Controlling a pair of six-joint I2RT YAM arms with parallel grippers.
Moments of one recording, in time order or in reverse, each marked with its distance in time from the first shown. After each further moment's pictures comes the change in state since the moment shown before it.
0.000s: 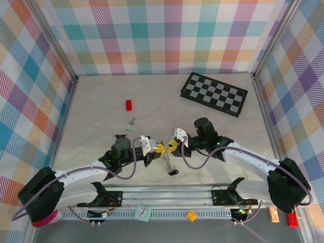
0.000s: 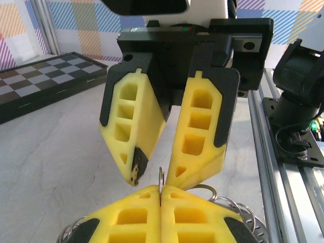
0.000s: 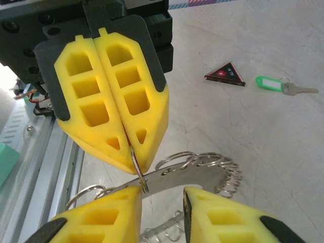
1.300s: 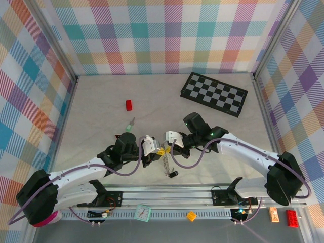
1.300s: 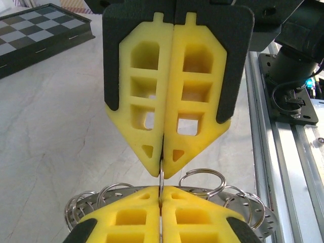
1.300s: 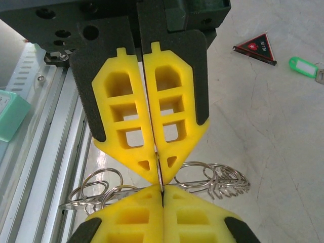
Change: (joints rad) left arm 0.000 -0.035 0.125 -0.394 0.011 0.122; right arm 0.089 0.086 0.262 -0.455 0.109 -0.273
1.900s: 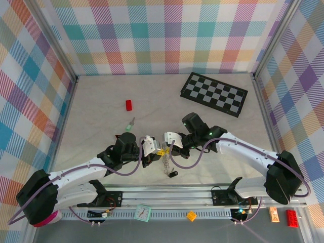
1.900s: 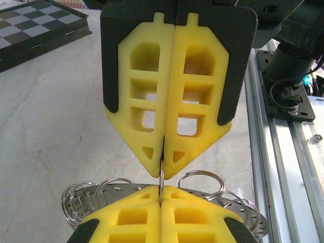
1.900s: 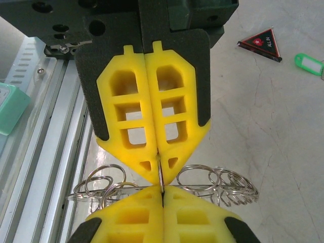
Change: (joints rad) left arm 0.000 0.000 0.001 -0.011 0.005 -0.003; right arm 0.013 0.013 0.015 -0.020 0.015 -0.013
